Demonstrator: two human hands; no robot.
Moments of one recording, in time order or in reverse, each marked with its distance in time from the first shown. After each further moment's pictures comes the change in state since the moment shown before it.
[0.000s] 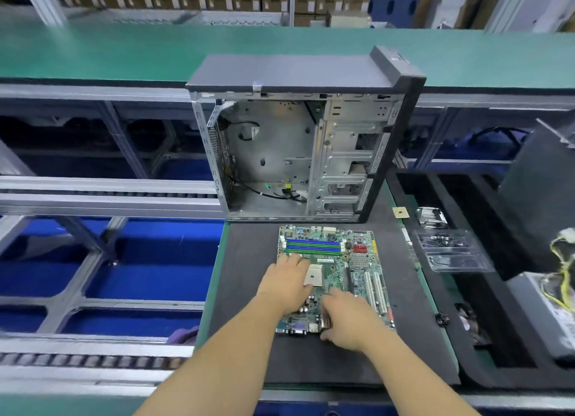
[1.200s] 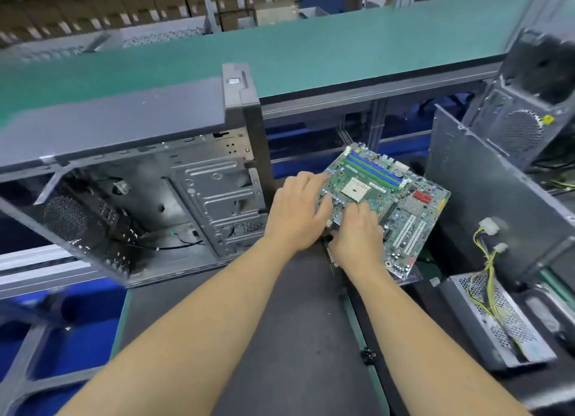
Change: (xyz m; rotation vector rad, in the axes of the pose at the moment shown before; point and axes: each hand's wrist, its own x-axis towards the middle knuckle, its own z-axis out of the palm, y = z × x) left_hand 0.188 0.192 -0.129 -0.249 0.565 0.295; right_hand 0.024 0.196 -0.145 0.313 0.649 0.603
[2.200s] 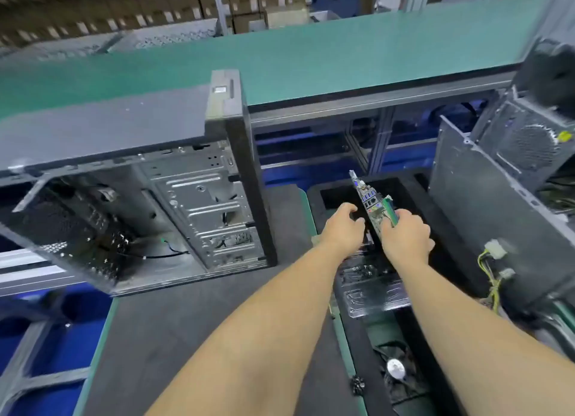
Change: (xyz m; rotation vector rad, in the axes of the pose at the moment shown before) left_hand 0.045 0.045 0.108 -0.542 -0.359 -0.616; right_hand 0.084 0.106 0.014 0.164 0.073 0.313
